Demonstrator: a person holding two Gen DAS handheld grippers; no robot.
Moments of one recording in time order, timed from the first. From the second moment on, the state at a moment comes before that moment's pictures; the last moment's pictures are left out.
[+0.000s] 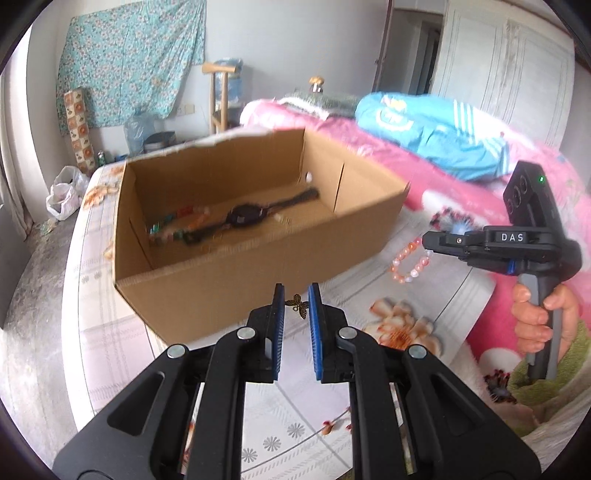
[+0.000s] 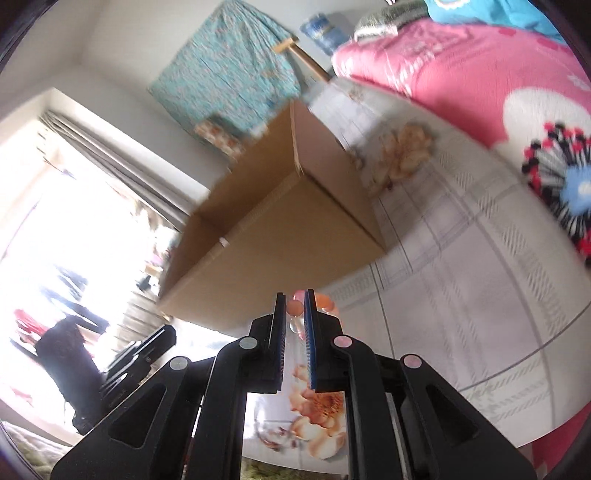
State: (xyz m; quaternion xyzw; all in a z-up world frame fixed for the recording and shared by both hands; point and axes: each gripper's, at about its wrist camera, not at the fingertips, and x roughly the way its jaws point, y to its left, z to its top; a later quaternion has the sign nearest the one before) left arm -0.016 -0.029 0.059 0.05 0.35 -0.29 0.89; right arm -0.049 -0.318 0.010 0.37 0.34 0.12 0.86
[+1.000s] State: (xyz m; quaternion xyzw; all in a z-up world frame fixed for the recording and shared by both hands) left arm 0.151 -0.038 0.024 0.20 0.51 -0.25 0.80; right arm 0.107 -0.303 0.073 0.18 0.39 0.18 0.88
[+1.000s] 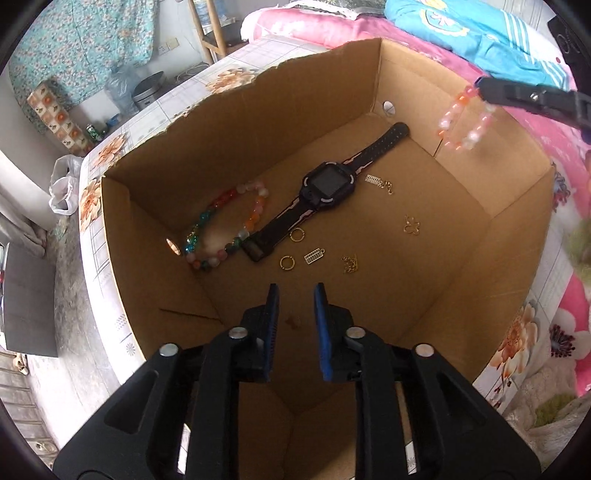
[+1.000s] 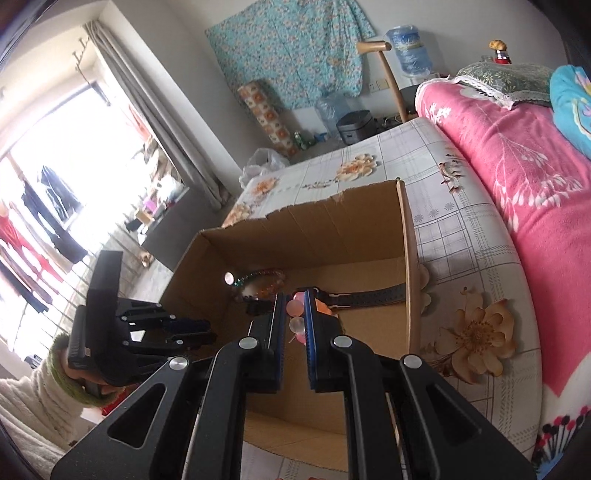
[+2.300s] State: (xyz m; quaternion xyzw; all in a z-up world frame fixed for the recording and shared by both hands) left arm 0.043 0.041 0.097 0.00 0.36 -0.06 0.93; right arm -0.003 -0.260 0.110 0.10 0.38 0.07 0.92
